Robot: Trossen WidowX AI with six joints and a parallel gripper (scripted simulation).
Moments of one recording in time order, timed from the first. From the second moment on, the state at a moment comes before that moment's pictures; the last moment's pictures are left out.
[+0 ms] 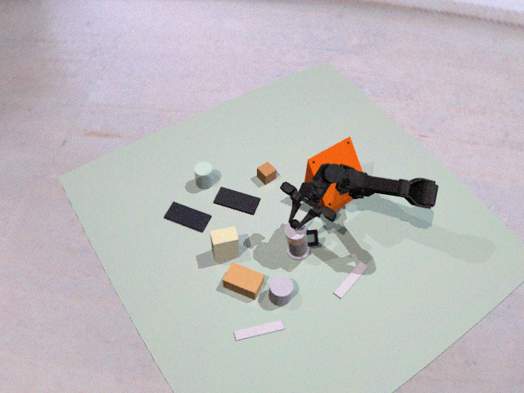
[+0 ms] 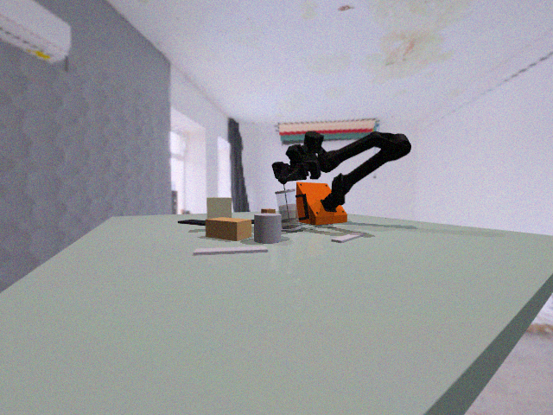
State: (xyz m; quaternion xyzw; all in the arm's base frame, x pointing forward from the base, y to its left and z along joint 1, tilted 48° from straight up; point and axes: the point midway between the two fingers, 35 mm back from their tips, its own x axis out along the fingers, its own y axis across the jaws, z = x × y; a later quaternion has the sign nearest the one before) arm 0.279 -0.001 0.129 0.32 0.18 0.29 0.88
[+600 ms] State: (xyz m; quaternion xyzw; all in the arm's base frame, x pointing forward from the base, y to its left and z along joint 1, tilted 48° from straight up) arm 0.281 0.001 0.125 0.33 0.19 0.29 0.88
